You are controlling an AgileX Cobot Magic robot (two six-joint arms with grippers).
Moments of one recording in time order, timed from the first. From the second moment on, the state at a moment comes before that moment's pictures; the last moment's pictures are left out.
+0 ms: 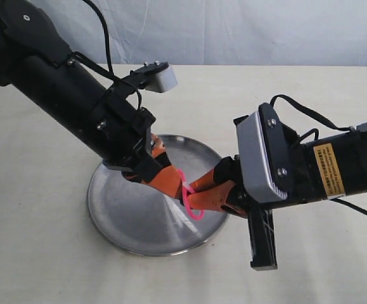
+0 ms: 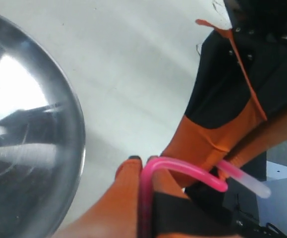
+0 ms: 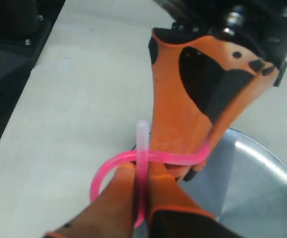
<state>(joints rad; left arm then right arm) -0.55 1.64 -1.10 -0.88 1.07 0.88 0.33 1.41 -0.59 -1.59 -0.89 0.73</state>
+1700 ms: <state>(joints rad) -0.54 1.65 -1.09 -0.40 0.76 0.57 0.33 1.35 -0.63 -1.36 -0.30 1.70</state>
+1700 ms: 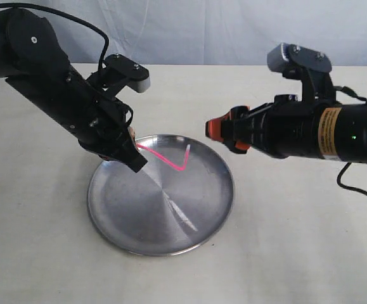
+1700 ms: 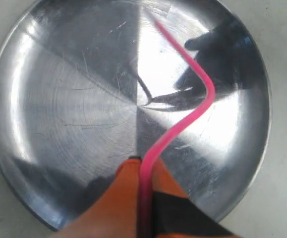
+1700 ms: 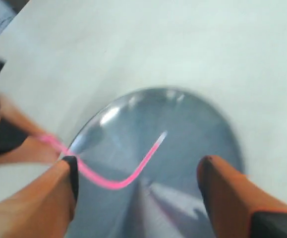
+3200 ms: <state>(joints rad) -0.54 0.78 -0.88 0.29 0.68 -0.20 0.33 1.18 -0.48 -1.54 -0.19 1.72</state>
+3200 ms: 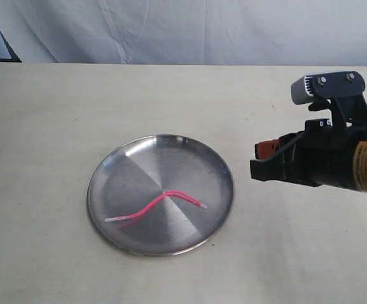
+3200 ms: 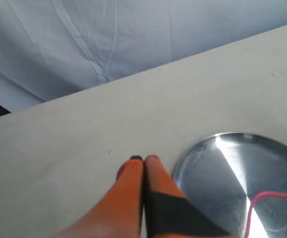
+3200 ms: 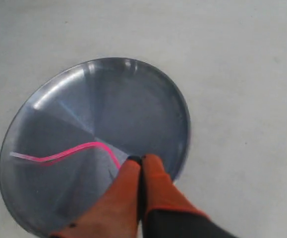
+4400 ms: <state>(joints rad) 0.04 0.04 -0.17 -0.10 0.40 0.16 0.33 1.05 -0.46 -1.03 -0.22 1.80</state>
